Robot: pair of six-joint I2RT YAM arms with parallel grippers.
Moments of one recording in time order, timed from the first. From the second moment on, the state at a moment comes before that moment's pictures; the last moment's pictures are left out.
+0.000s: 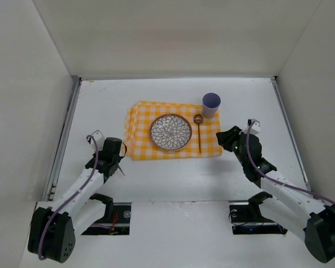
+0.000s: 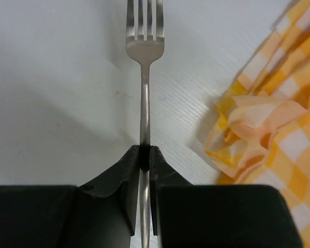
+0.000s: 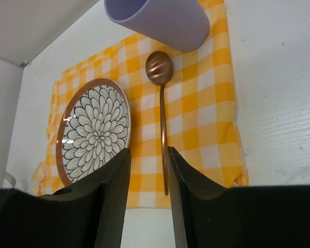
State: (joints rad) left arm -0.28 0.93 0.39 -0.38 -0.52 -0.83; right arm 0.44 0.88 0.38 0.21 0.22 0.75
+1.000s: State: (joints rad) left arm -0.57 1.67 0.98 -0.20 -0.57 -0.31; right arm 0.44 0.88 0.38 0.22 0.22 0.75
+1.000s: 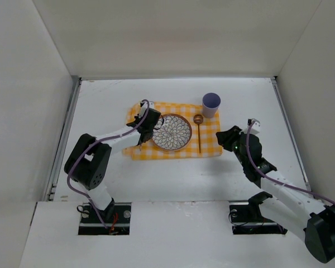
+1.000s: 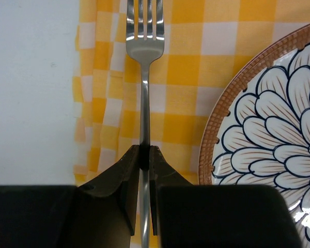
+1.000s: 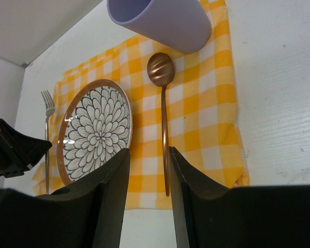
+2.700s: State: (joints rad) left arm -0.19 0.75 0.46 -0.49 -0.55 -0.88; right arm 0.43 0.85 0.37 0.22 0.39 0.75
